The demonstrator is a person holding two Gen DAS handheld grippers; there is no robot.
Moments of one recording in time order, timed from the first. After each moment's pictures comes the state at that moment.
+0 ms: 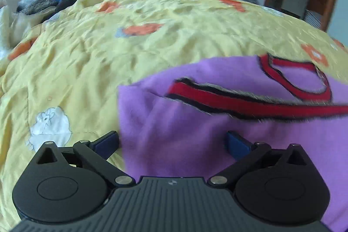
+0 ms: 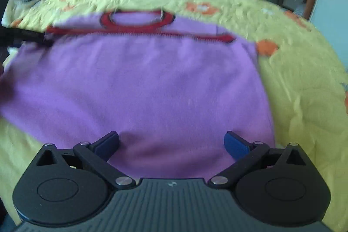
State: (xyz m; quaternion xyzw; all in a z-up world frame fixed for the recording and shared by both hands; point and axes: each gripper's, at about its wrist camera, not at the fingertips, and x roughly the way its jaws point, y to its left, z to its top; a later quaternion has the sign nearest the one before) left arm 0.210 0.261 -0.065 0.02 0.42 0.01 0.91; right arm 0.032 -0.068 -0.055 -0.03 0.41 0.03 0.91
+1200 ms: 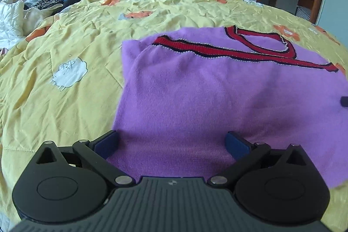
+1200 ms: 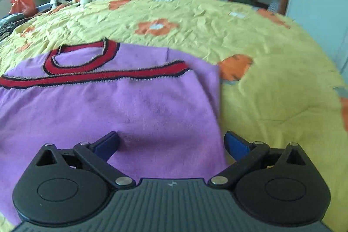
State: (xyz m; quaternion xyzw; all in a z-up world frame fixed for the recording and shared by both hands) left arm 0.104 0.241 -0.073 0.01 0.41 -0.02 0.91; right arm 0.102 -0.118 -0.061 0.02 0.38 -0.04 0.92
